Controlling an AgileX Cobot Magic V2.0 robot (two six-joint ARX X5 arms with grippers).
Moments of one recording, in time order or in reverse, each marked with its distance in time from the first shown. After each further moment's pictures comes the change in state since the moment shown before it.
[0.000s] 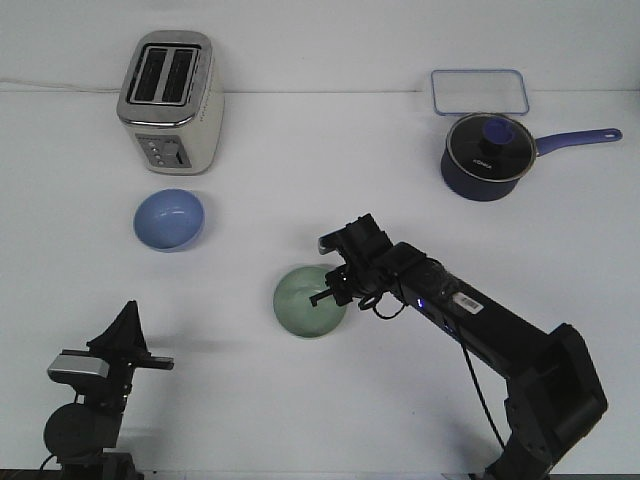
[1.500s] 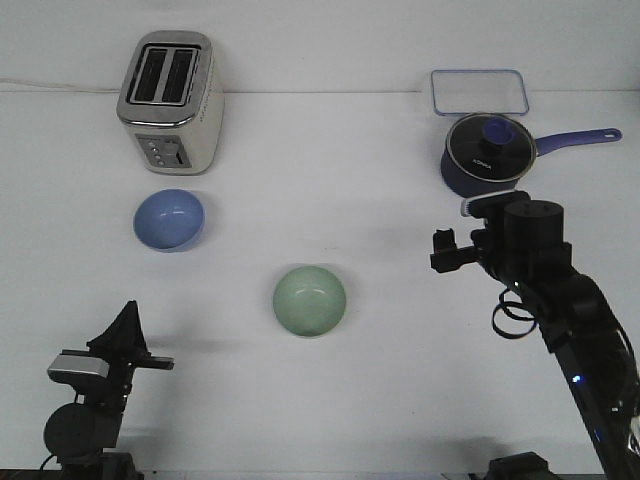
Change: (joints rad) left arm 0.000 0.000 0.000 0.000 0.000 0.000; right arm -0.427 -0.630 -0.094 -0.051 0.136 -0.193
